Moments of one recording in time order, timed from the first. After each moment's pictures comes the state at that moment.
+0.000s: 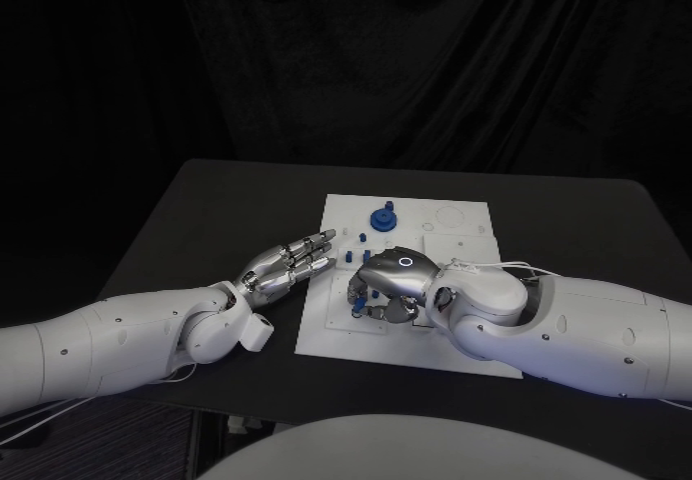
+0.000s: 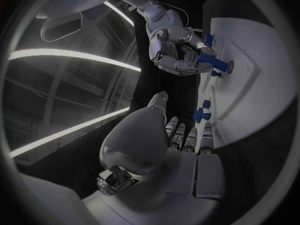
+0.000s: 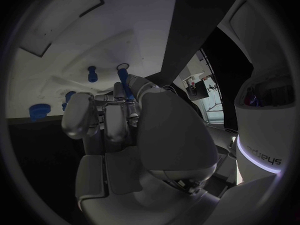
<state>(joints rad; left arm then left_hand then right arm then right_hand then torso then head) 0.95 -0.88 -0.21 1.39 -0.19 0.13 0.68 1.45 0.20 -0.17 0.12 0.45 0.25 -0.02 0.03 0.03 0.06 -0.01 0.10 0.02 0.00 0.04 0.00 0.00 0.15 0.06 0.14 0.03 0.16 1.16 -0.60 -0.25 1.62 -1.72 -0.29 -0.08 1.53 -0.12 0.37 0.15 0.26 1.01 0.12 0.27 0.33 1.00 0.05 0.55 0.11 1.44 -0.02 1.32 1.09 0.09 1.43 0.08 1.12 1.31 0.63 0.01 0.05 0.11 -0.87</state>
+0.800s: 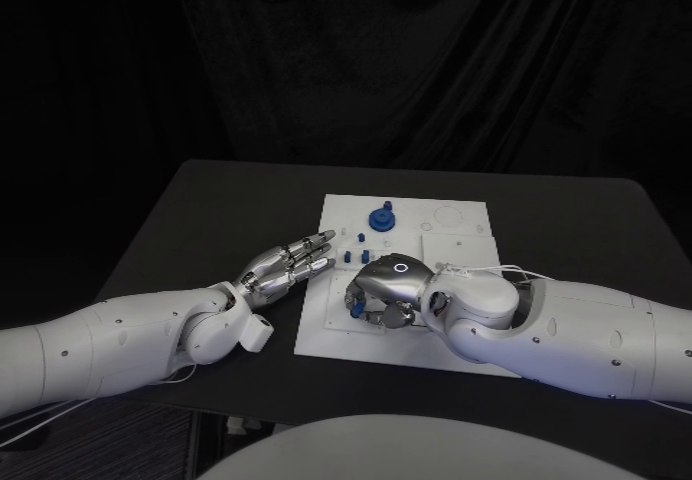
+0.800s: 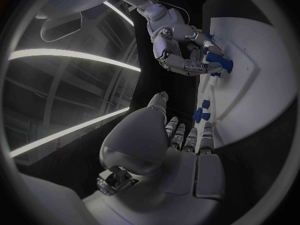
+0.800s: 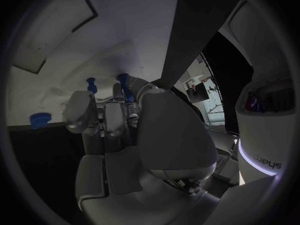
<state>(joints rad) 0.95 -0.88 -0.21 1.38 -0.19 0.13 0.68 1.45 0.20 -0.16 0.12 0.46 0.25 -0.02 0.03 0.03 0.05 -0.01 0.10 0.02 0.00 0.04 0.00 0.00 0.15 0.06 0.14 0.03 0.16 1.14 -0.58 -0.25 1.59 -1.74 -0.26 -0.08 1.52 -0.13 0.38 0.14 0.25 0.94 0.13 0.21 0.42 0.94 0.08 0.50 0.11 1.41 0.00 1.29 1.04 0.09 1.42 0.10 1.07 1.31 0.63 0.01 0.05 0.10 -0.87</state>
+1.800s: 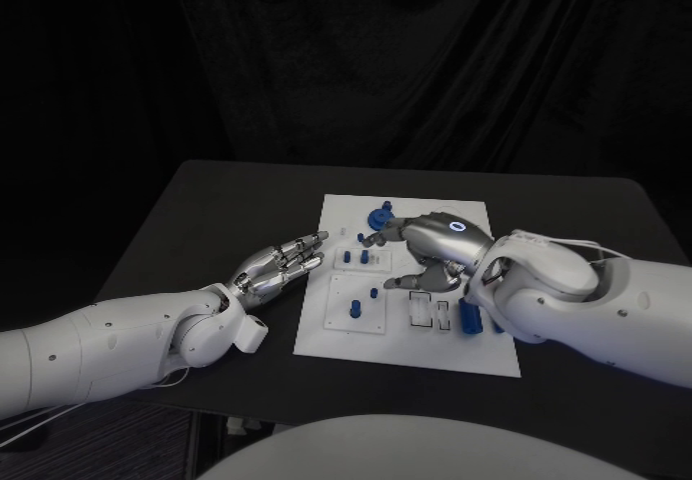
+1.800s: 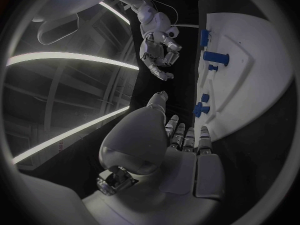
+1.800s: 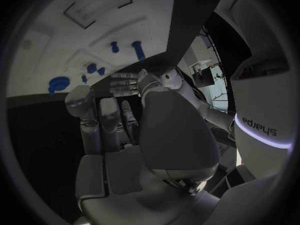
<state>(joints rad) 0.95 -0.91 -0.21 1.41 -0.19 0.07 0.68 1.44 0.19 -0.18 0.14 0.51 0.31 -0.01 0.03 0.04 0.06 -0.03 0.12 0.02 0.00 -0.03 0.00 0.00 0.17 0.00 0.04 0.00 0.00 1.27 -0.80 -0.24 1.74 -1.57 -0.41 -0.05 1.48 -0.19 0.20 0.30 0.06 0.63 0.10 0.08 0.26 0.46 0.15 0.68 0.19 1.32 0.05 1.27 0.94 0.11 1.34 0.15 0.94 1.31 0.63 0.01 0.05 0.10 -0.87</state>
